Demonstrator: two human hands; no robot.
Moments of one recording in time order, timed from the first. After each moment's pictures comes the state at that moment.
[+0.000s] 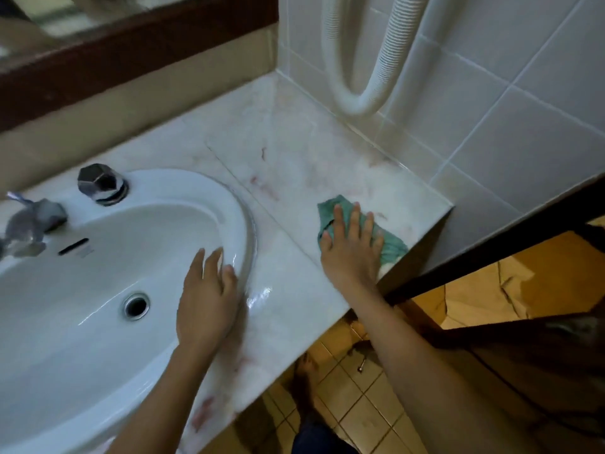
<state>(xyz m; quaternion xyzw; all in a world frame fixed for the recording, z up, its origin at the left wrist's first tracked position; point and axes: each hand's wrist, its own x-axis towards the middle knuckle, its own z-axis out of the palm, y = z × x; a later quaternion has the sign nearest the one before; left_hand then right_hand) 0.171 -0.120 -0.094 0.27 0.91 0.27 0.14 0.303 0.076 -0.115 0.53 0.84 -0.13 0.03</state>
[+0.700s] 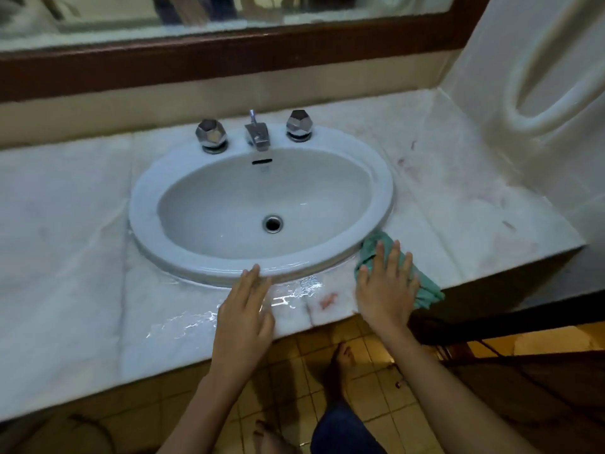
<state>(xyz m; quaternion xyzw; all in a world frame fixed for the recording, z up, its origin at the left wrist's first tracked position) 0.237 -0.380 -0.104 0.28 0.91 0.29 0.01 0.306 -0.139 -0.113 0.40 0.91 -0.12 0.00</state>
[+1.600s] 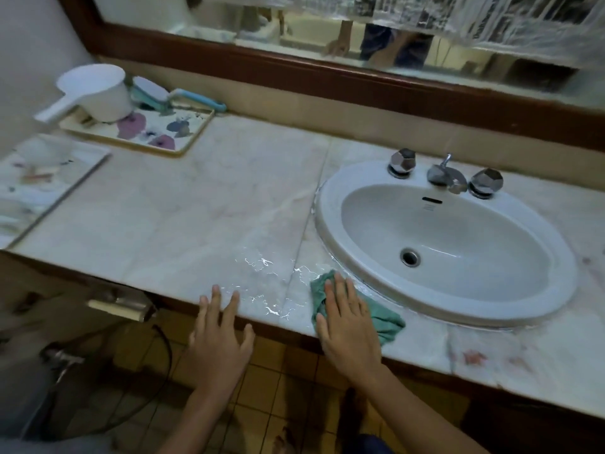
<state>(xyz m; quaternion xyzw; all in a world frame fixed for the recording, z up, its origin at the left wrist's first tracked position) 0.263 -0.618 -0.129 -0.10 0.97 0.20 -0.01 0.237 -0.395 -0.116 -0.08 0.99 -0.09 0.05</state>
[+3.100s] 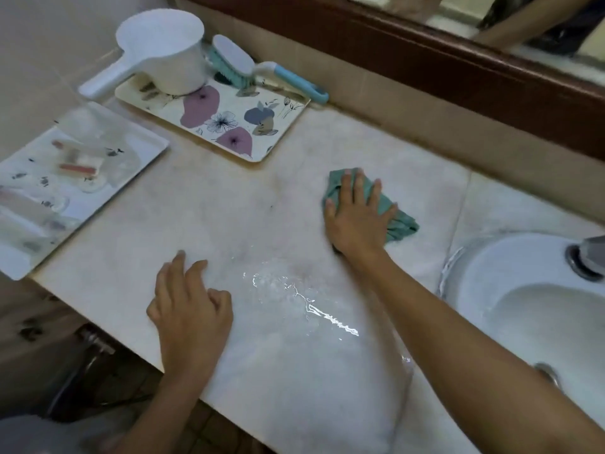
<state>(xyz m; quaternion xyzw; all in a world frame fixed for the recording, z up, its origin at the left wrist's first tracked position) 0.080 -0.768 -0.119 -0.30 0.93 0.18 -0.10 -0.128 -0.592 -0.117 -0.06 0.99 -0.10 0.08</state>
